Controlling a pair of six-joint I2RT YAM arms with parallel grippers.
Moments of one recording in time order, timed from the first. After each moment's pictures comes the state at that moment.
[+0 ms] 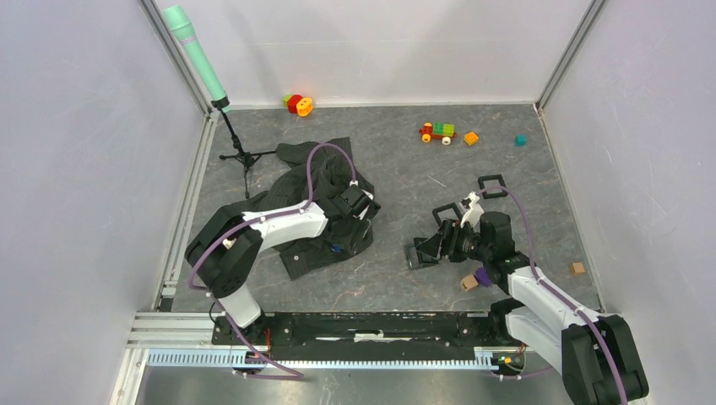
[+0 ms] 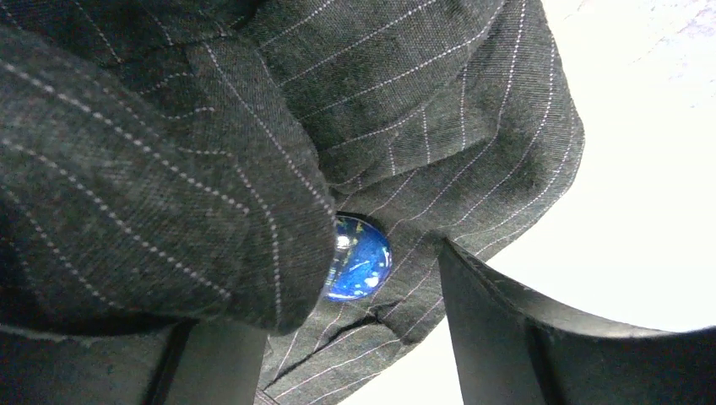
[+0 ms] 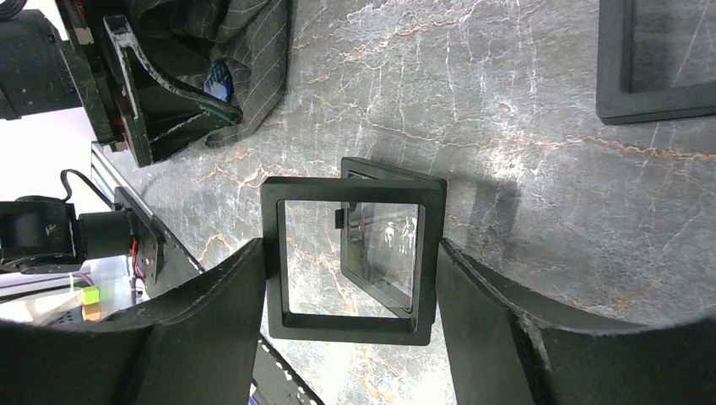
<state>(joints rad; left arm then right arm) -0.81 1.68 0.99 -0.54 -0.20 -0.25 0.25 0.94 0.23 0.10 -0.56 0.56</state>
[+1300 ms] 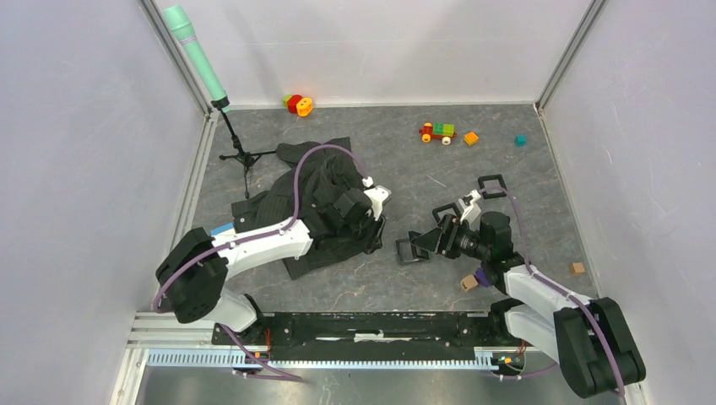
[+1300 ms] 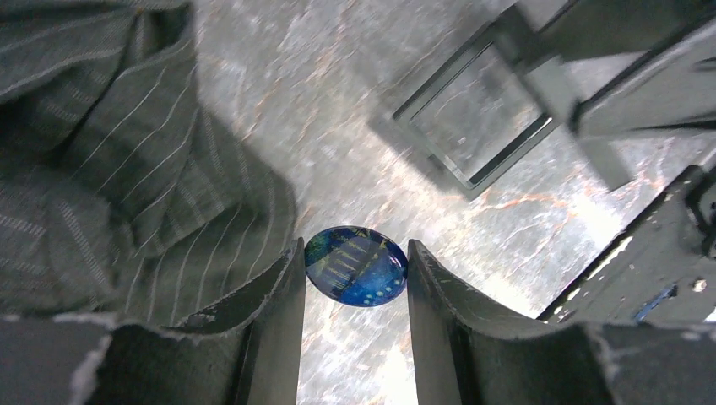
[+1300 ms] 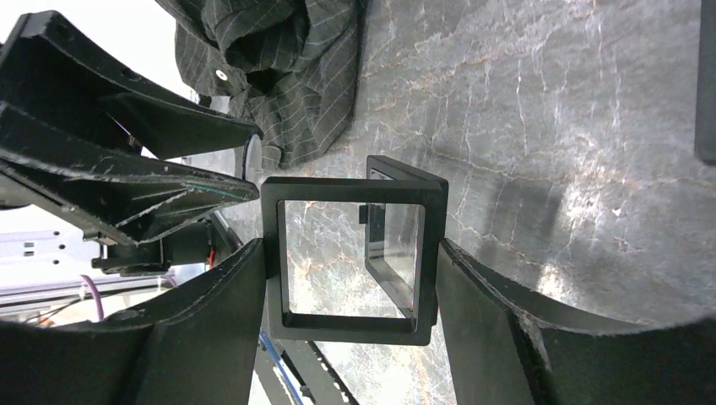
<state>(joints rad) -0.90 1.47 0.91 -0.27 0.03 -0.28 0.25 1.02 0.20 0.34 -0.64 0.73</state>
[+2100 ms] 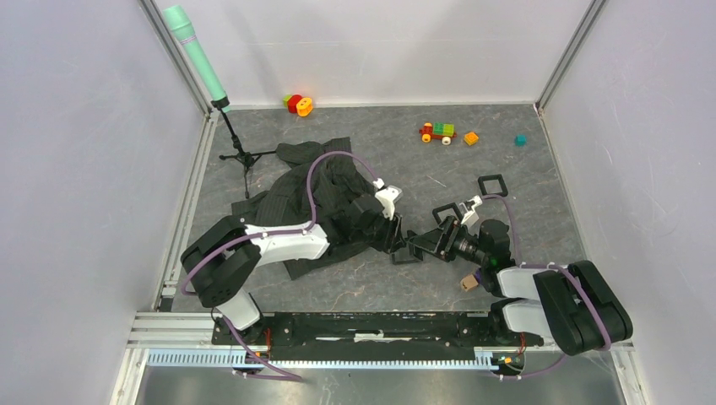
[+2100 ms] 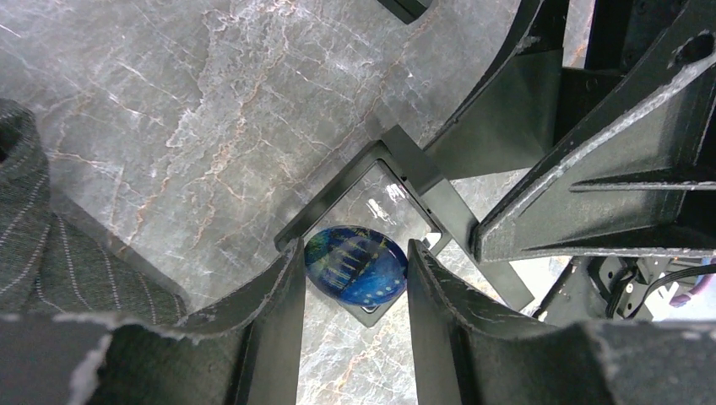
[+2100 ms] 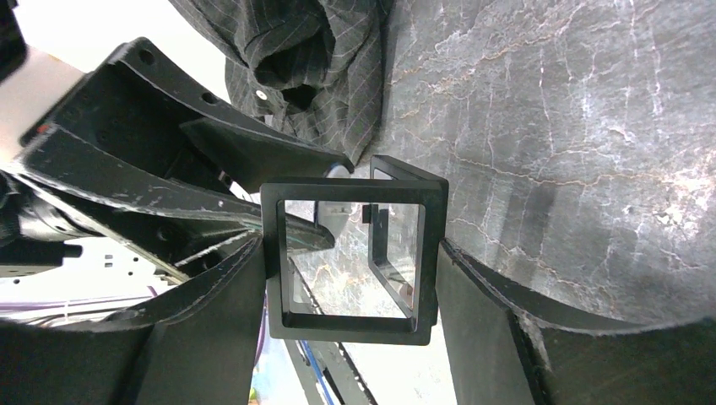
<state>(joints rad) -0.95 1.63 0.87 0.13 0.11 -0.43 0.25 1.26 0.07 0.83 -0.68 0.97</state>
